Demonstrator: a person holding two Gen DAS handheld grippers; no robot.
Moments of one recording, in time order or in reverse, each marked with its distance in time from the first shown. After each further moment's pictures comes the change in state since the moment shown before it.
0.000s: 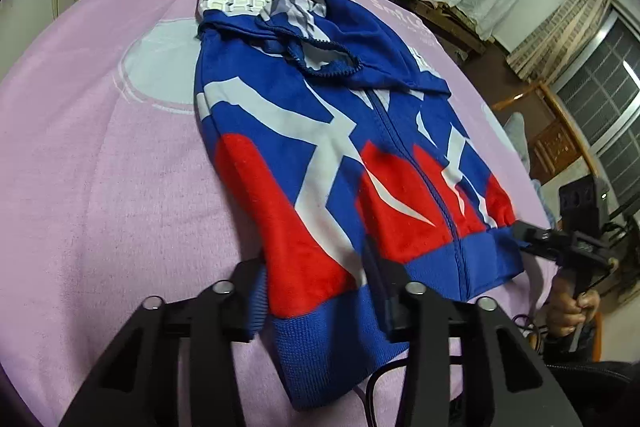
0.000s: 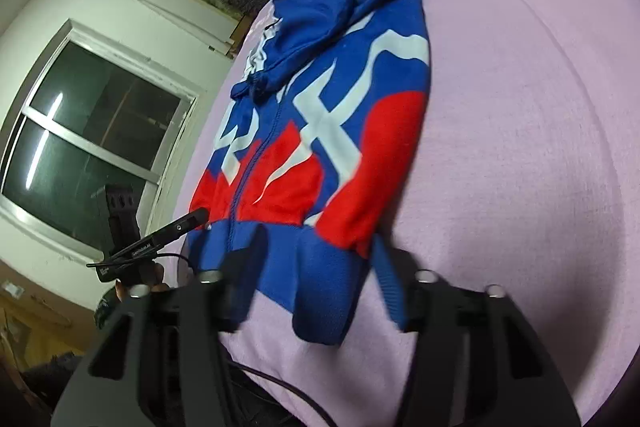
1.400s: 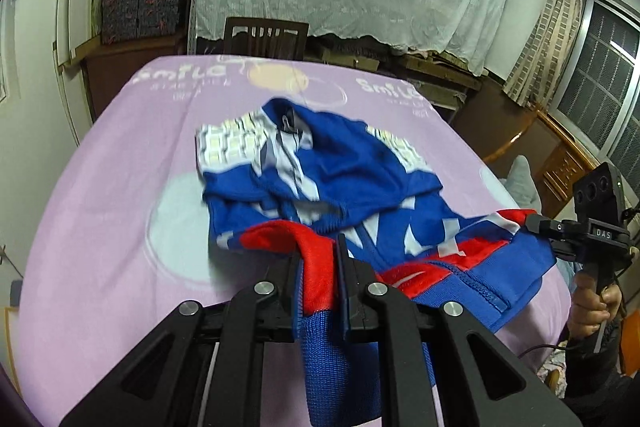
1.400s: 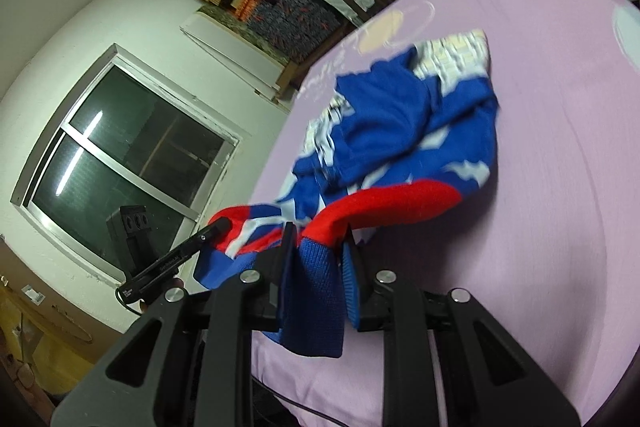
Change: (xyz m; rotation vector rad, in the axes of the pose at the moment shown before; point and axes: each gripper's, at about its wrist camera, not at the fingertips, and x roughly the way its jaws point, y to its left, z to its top) left arm -0.055 -0.045 0.088 0.163 -0.241 0.106; right arm -0.040 0.052 0.076 -0.088 -0.167 0.138
